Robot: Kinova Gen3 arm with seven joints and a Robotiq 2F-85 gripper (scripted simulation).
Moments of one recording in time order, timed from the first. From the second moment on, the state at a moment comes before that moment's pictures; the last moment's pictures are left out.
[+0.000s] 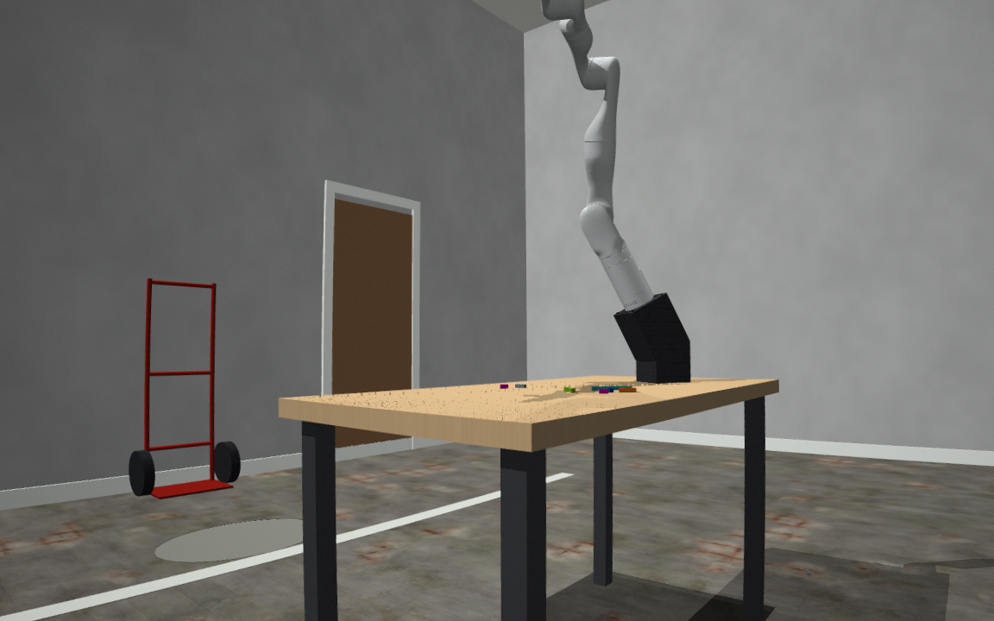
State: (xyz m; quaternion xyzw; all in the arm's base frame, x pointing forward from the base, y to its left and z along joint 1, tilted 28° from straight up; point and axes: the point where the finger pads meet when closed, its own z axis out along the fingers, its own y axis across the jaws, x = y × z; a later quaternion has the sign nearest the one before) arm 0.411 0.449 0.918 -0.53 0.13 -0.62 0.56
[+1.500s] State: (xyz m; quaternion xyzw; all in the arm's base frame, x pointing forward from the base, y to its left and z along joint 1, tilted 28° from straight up) arm 0.462 0.342 0.900 -0.55 0.17 -0.65 0.49
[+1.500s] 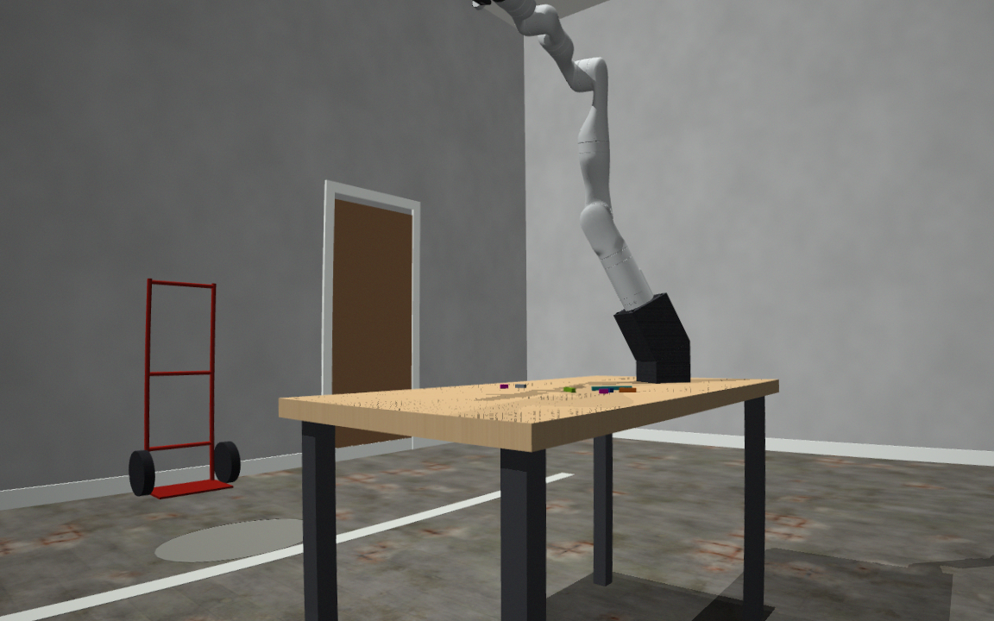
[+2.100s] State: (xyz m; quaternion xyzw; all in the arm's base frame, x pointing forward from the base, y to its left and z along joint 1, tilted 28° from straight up) arm 0.481 0.303 0.886 -0.56 0.19 -0.66 0.47
